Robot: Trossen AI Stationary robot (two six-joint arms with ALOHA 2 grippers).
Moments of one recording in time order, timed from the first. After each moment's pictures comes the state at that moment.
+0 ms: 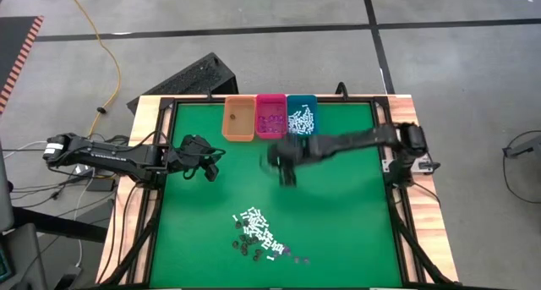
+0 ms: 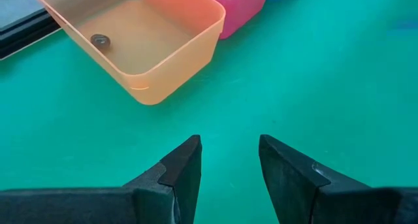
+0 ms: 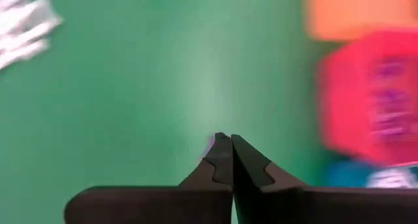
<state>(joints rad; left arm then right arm) -0.01 0.84 0.45 -0.30 -0.49 -0.52 0.04 1.78 1.46 -0.75 0.25 -0.02</state>
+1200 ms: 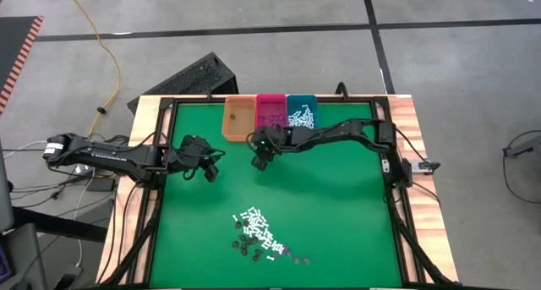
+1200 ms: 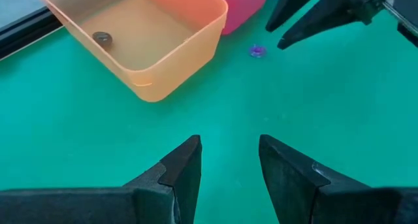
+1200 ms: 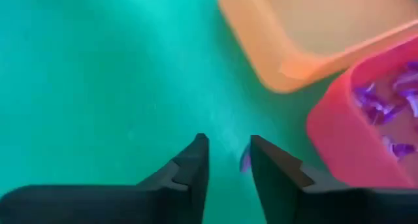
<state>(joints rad) -0.01 0.84 0.44 -0.30 -0.49 -0.52 -0.17 2.04 1.46 -0.26 0.16 0.22</state>
